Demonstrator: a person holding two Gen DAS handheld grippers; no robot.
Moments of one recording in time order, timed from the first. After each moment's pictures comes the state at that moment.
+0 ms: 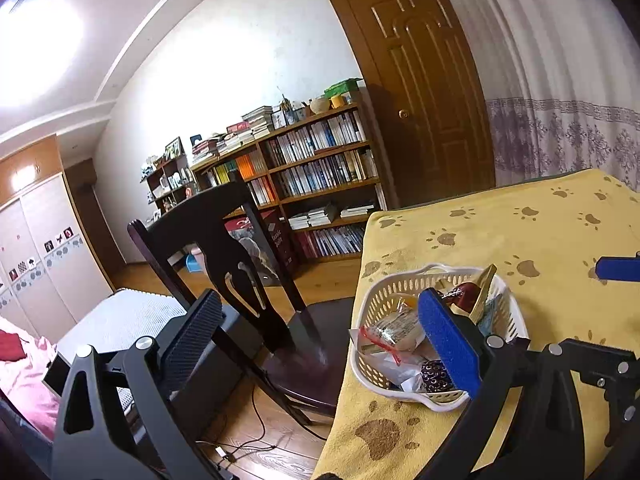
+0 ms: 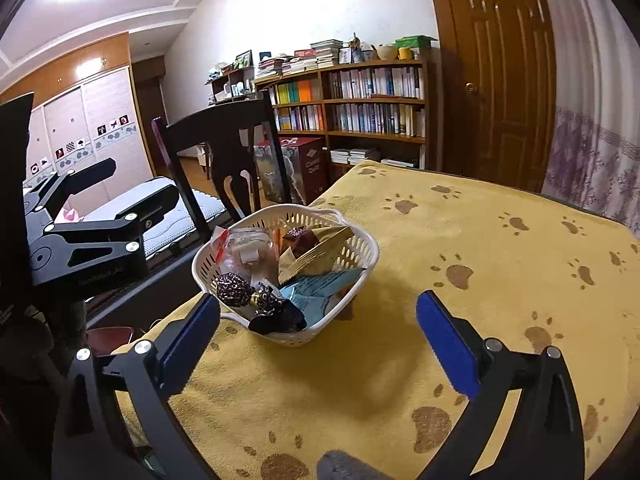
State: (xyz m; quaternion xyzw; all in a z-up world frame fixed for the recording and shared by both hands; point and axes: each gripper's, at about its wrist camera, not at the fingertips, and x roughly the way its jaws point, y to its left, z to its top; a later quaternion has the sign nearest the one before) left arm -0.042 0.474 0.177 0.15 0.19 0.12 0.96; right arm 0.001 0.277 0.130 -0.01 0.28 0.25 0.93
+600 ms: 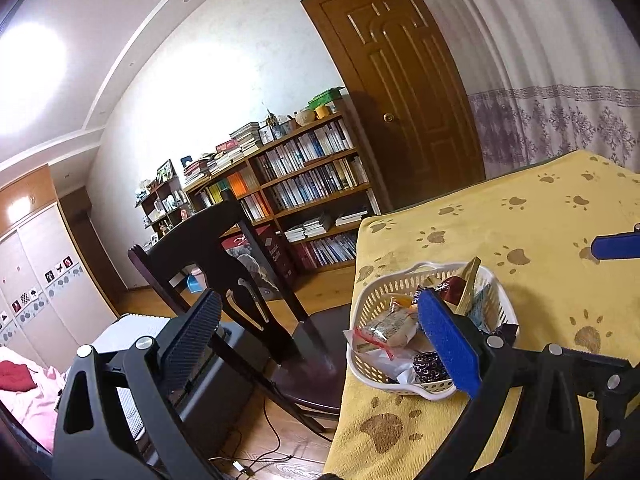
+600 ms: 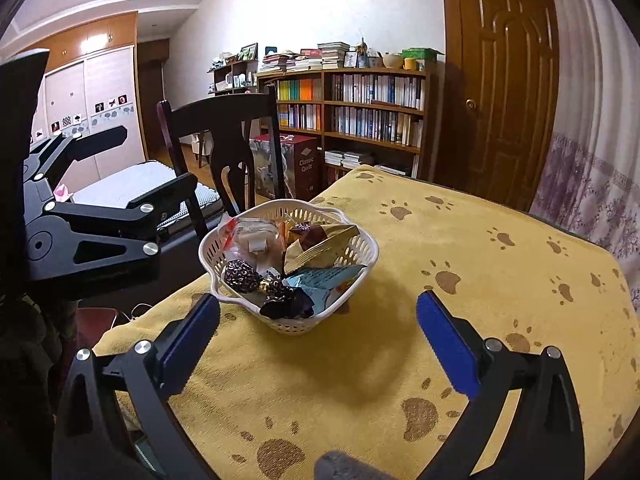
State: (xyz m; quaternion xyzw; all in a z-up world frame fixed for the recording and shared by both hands) left arm -0.052 0.458 0.179 0.19 0.18 0.10 0.96; right arm -0.024 0.287 0.139 -0.06 0.26 0.24 0.93
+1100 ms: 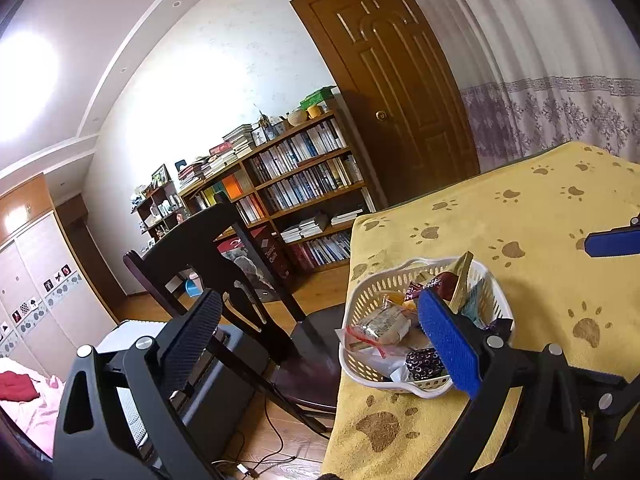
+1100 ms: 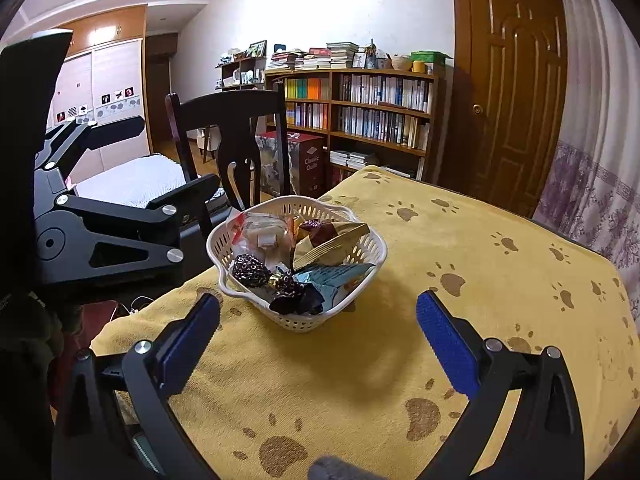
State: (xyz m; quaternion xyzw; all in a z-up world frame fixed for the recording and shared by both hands) left arm -0.051 0.452 0.175 0.21 0.18 0.09 0.96; right arm -0.030 0.294 0.138 -0.08 0.26 0.25 0.93
